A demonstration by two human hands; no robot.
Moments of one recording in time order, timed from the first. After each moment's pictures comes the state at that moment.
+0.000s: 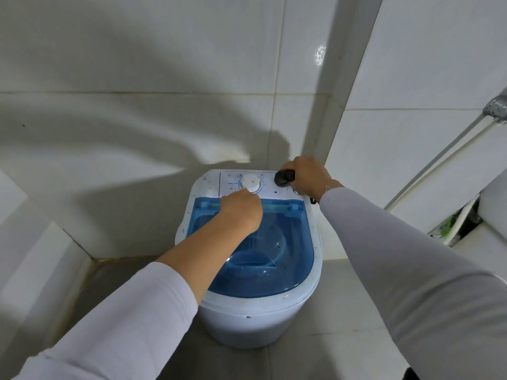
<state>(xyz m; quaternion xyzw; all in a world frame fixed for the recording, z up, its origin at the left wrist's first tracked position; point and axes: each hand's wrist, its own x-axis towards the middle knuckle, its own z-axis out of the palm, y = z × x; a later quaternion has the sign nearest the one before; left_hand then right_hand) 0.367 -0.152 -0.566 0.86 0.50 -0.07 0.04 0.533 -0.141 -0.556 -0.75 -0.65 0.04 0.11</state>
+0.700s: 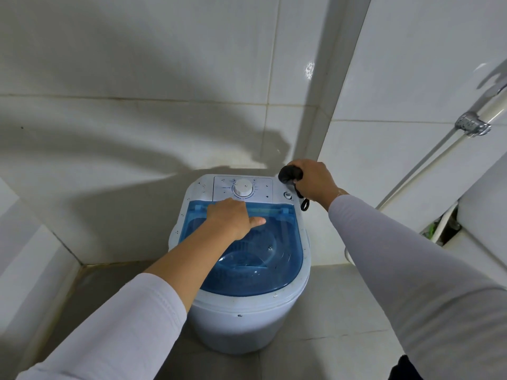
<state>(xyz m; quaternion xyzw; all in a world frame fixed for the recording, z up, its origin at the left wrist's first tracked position) 0.353 -0.155 -0.574 0.85 0.52 -0.07 0.07 0.546 -0.169 -0.541 -0.76 -0.61 0.06 0.22</state>
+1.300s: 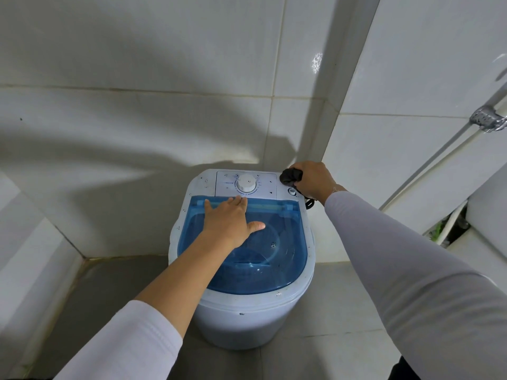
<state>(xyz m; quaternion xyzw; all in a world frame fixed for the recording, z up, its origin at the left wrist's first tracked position) 0.342 -0.162 -0.593 0.86 0.50 -0.06 0.07 0.553 -0.148 -0.564 -0.78 -0.59 0.08 0.17</state>
